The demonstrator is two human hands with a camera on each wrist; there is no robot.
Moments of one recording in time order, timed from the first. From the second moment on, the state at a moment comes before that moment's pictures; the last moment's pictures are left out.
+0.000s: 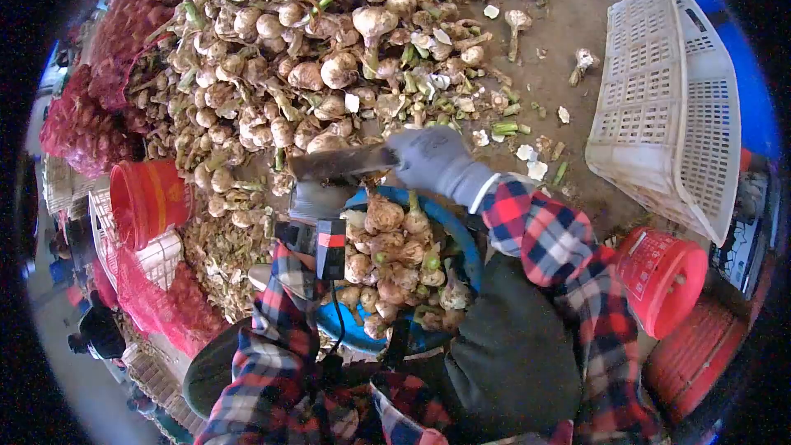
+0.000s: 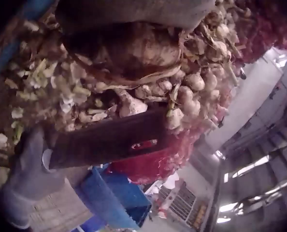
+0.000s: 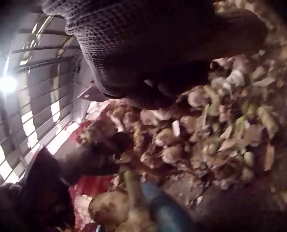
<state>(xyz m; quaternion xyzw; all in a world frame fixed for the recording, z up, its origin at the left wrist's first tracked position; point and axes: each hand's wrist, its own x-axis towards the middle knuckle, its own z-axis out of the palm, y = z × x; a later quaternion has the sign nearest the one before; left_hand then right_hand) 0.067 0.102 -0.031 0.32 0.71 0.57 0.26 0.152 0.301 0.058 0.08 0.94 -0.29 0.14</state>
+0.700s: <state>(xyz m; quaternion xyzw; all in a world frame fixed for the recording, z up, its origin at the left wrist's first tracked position) 0.102 0.112 0.006 0.24 0.84 0.47 0.10 0.142 0.285 0.023 0.01 0.97 -0.25 0.06</state>
